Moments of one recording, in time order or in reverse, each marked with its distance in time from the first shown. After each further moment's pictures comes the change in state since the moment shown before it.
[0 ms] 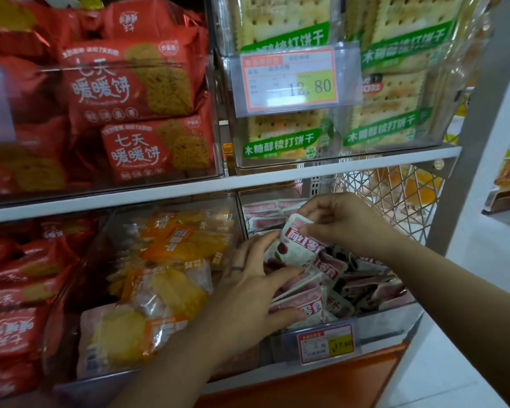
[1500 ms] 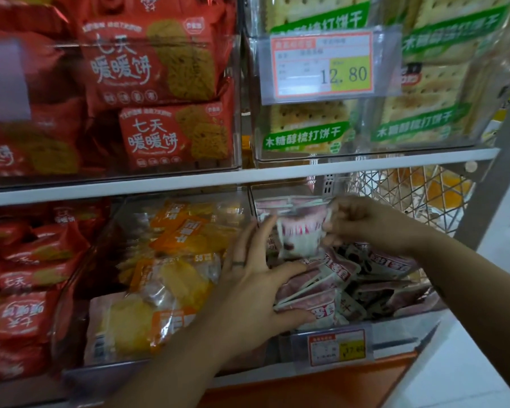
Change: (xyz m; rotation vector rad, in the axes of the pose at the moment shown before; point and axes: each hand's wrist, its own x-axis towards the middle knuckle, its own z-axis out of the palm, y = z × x) left_hand -0.005 -0.005 0.001 -0.021 0.099 -0.054; right_hand 0.013 0.027 -0.014 0.161 -0.241 0.021
